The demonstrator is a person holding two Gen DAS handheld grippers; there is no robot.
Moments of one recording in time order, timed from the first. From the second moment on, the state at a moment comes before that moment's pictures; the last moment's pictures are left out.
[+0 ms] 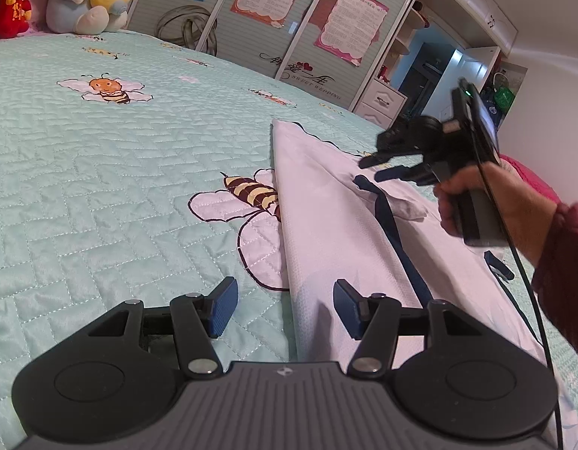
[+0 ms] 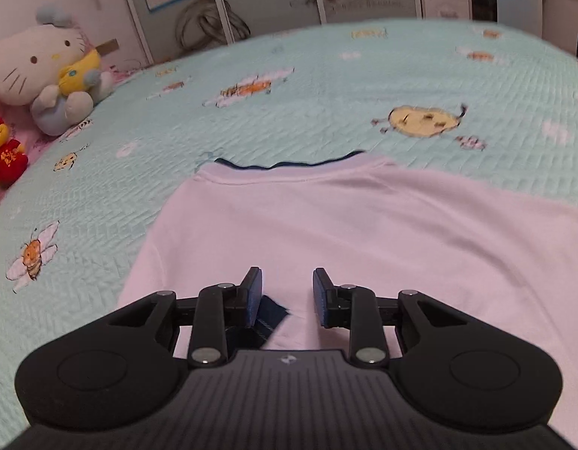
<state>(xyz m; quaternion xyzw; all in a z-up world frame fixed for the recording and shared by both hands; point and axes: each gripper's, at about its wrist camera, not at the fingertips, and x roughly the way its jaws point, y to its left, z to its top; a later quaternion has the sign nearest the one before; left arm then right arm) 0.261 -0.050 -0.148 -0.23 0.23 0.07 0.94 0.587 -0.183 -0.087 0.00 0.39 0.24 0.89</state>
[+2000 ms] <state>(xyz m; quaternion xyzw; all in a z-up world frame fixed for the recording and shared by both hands) 0.262 -0.050 -0.148 -0.24 0.23 0.06 0.94 0.449 -0.268 -0.108 0.15 0.38 0.26 0.88</state>
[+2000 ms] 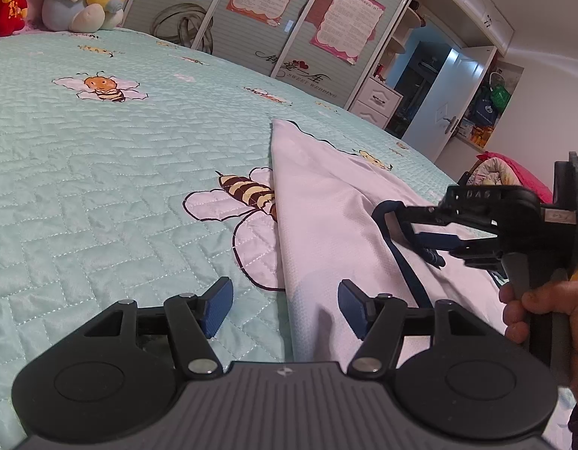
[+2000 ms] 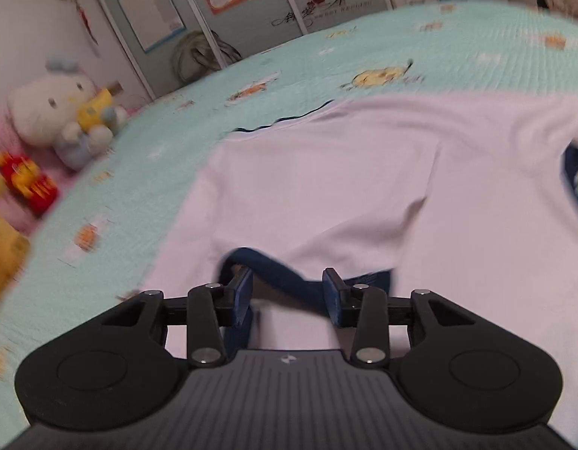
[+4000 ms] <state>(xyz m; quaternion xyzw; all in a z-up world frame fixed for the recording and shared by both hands) 0.257 -0.037 -0.152 -0.28 0.22 0.04 0.93 0.708 -0.081 -0.109 -0.05 0.42 0.46 0.78</state>
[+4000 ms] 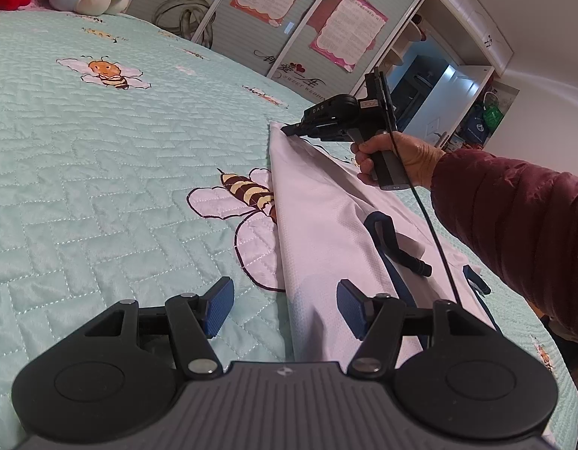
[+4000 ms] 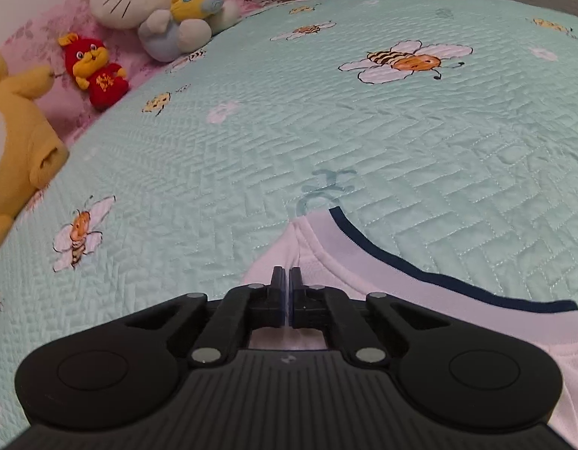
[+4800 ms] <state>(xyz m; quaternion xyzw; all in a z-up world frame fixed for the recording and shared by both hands) 0.253 -0.039 -0.150 -0.28 0.22 0.04 0.93 0.693 -0.078 -0.079 -0.01 0.30 0.39 0.87</state>
